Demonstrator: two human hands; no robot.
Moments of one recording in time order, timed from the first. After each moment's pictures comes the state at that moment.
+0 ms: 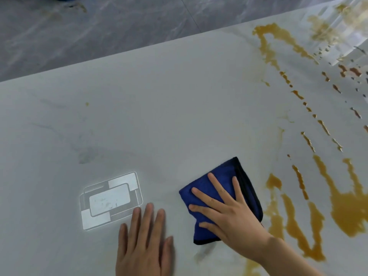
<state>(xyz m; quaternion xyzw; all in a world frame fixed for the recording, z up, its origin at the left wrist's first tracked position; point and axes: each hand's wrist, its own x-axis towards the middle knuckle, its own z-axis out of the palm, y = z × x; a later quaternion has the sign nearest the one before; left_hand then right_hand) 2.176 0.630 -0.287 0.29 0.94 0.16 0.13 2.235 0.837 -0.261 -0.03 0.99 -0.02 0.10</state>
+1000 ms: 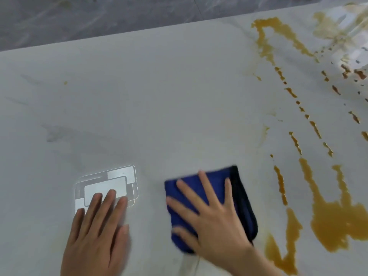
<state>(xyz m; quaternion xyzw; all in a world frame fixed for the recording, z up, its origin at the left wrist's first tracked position) 2.187 0.640 -0.287 0.25 0.95 0.13 0.08 2.264 0.858 -0.280 0.01 0.99 -0.08 0.13</state>
